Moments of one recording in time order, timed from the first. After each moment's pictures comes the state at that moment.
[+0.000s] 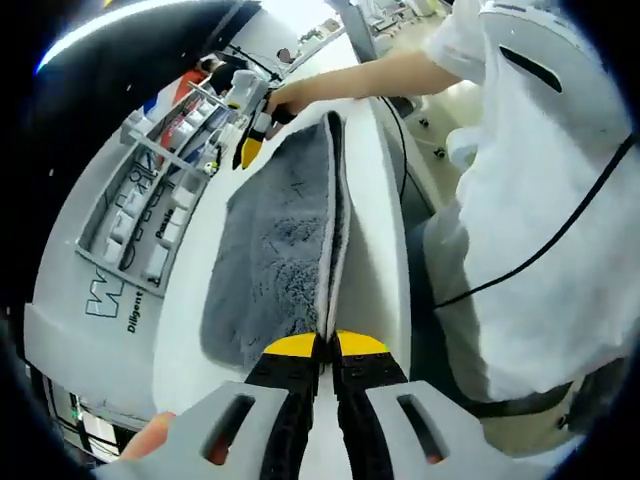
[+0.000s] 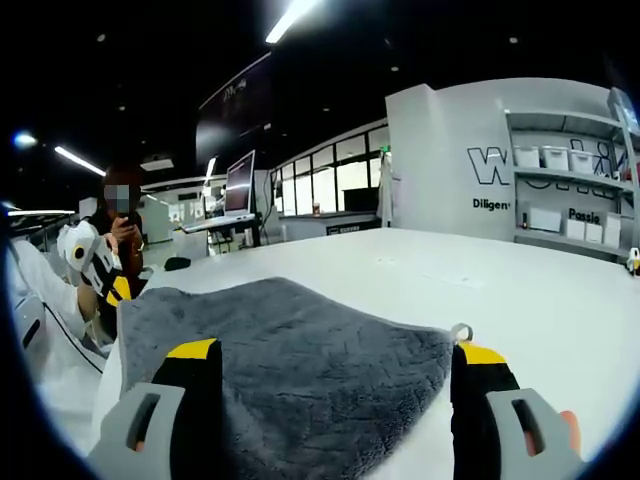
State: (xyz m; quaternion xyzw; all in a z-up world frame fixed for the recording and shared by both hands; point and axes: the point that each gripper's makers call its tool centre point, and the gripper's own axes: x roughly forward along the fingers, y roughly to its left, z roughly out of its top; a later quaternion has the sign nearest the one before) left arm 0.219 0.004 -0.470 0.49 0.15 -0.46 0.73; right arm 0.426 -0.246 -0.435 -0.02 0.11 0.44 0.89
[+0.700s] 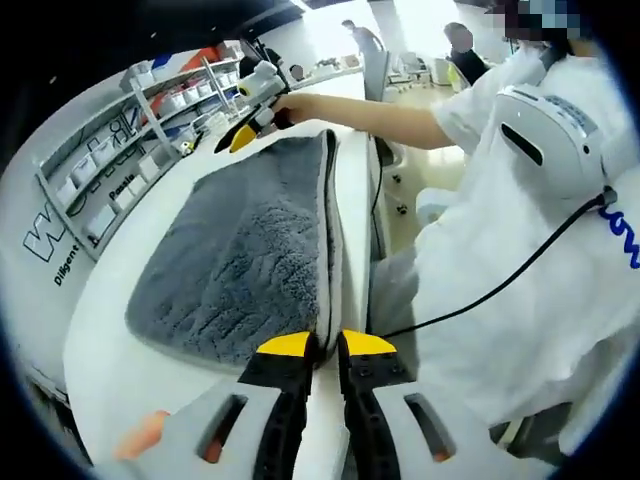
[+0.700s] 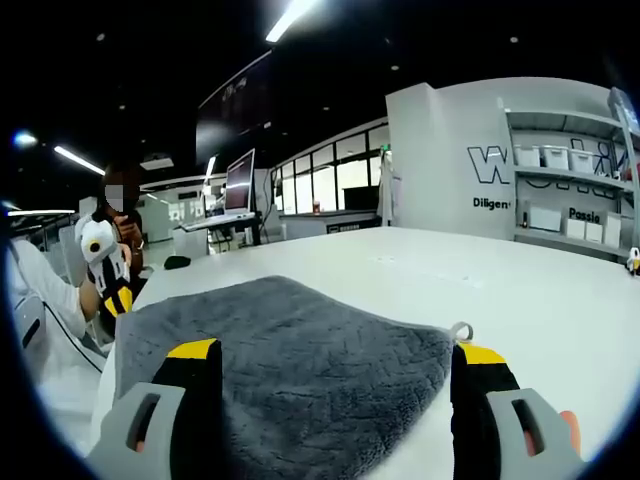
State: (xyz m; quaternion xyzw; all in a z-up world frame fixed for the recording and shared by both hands) left arm 0.209 0.010 -0.477 0.33 0.21 -0.55 0.74; right arm 0.424 -0.245 -0.437 -0.02 0.11 0.44 0.89
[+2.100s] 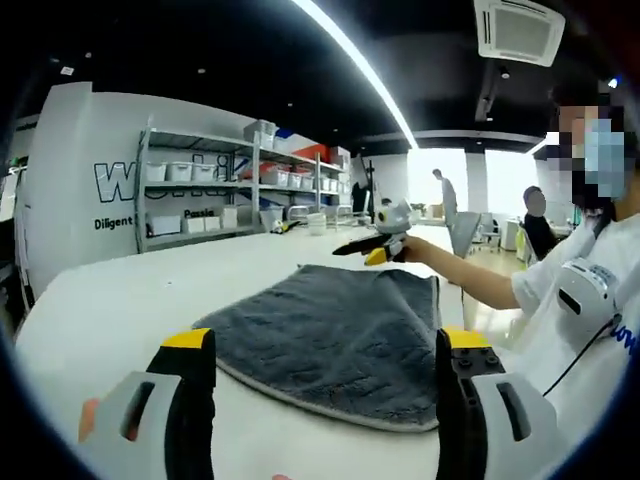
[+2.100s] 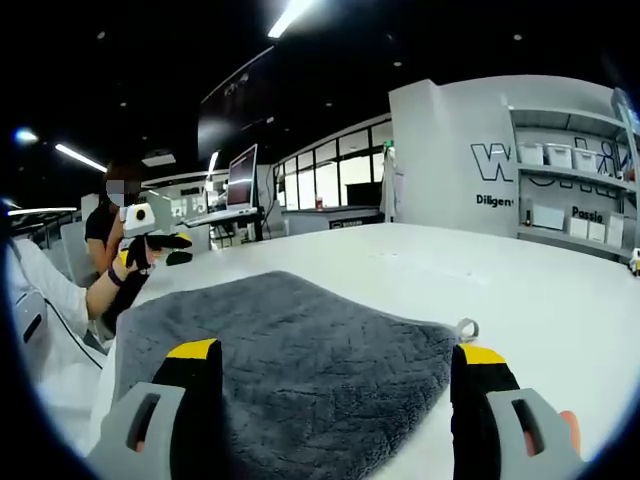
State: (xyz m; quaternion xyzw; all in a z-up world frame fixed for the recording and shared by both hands) left arm 0.321 0.035 -0.404 0.06 0.07 -0.48 0.87; right arm 0.431 -0.246 -0.438 -0.03 0.12 0.45 0.89
